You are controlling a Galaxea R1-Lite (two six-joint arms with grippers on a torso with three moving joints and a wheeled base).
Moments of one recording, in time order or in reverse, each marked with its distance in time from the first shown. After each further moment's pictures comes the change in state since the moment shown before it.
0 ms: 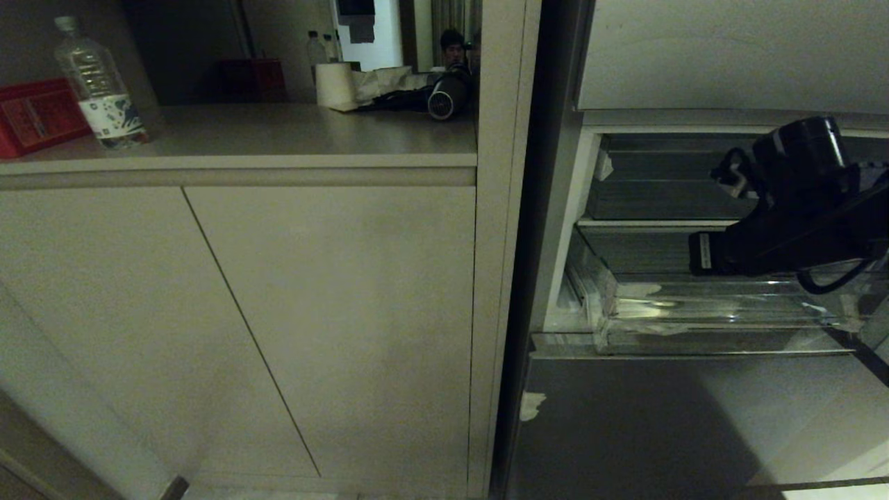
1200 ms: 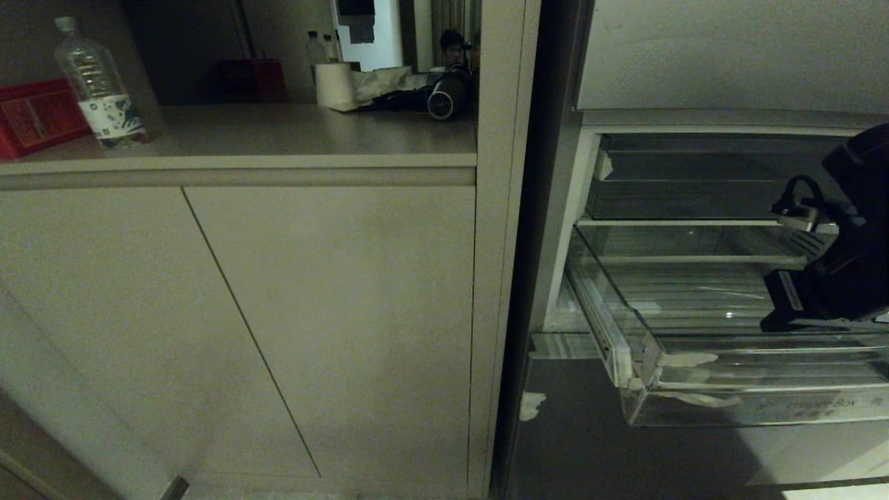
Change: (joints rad) left arm 0.000 0.000 0.000 0.000 0.000 0.000; right arm -0.090 -0.120 -0.039 0.470 0.104 -0.005
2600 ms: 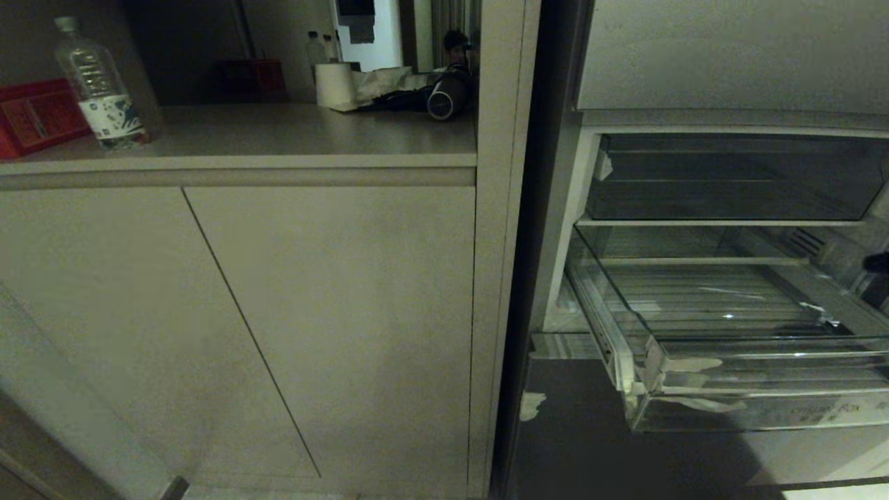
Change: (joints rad) left arm 0.000 0.000 0.000 0.000 0.000 0.000; right arm -0.018 -0.435 0.147 -0.195 -0.002 -0.015
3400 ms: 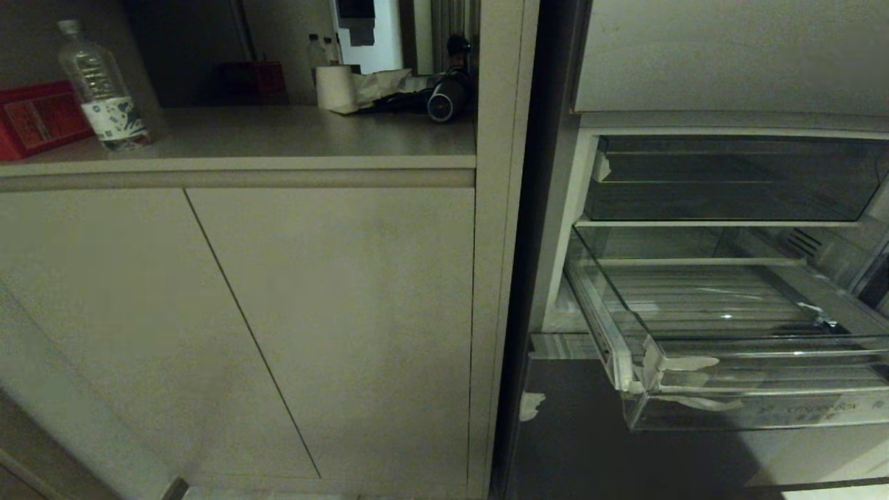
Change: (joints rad) left arm 0.000 0.000 0.000 0.000 0.001 -0.014; right arm 0.031 -0.916 1.015 -0.624 0.003 -0.175
